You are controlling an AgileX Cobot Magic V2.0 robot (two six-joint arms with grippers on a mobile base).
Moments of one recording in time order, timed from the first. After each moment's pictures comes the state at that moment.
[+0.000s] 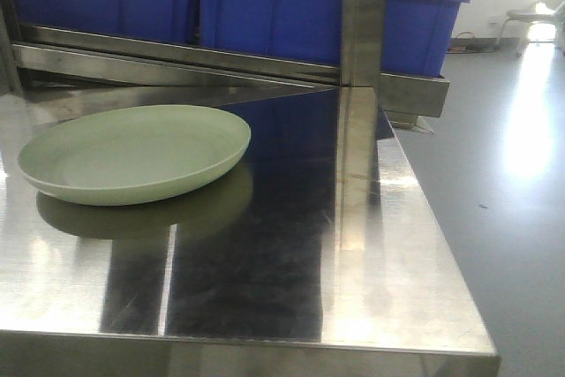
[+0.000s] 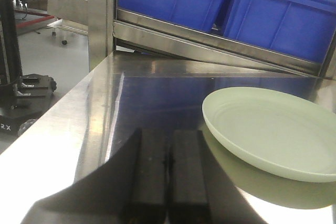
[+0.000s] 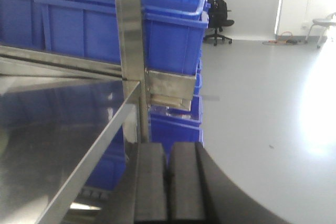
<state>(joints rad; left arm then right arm) 0.02 -0.01 0.00 -0.16 0.14 -0.01 0.10 -0.01 0.03 -0.17 -0.01 0.23</state>
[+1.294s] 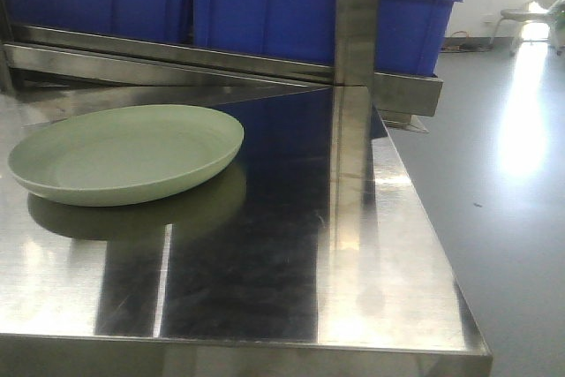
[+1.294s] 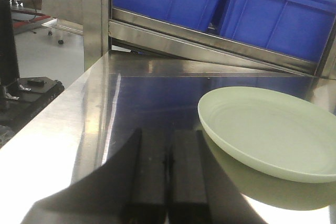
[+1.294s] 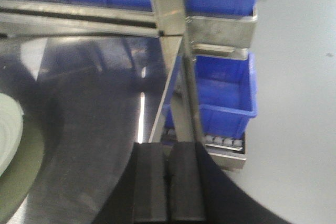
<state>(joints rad) 0.02 -0.01 0.00 -0.16 0.14 -0.01 0.26 1.12 -0.64 -0.17 -0.07 0.38</state>
